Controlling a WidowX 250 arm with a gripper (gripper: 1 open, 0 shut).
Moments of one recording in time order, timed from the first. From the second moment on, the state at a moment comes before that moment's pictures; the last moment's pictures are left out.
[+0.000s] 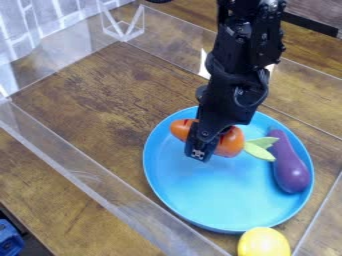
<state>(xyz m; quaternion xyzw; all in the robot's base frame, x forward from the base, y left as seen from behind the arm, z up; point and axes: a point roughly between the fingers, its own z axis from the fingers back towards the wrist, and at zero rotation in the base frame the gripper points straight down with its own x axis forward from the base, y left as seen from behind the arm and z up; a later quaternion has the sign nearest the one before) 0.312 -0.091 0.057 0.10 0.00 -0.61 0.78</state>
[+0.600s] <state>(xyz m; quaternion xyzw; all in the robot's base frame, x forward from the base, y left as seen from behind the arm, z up) 0.311 -0.095 0.054 0.09 -0.01 -0.62 0.78</state>
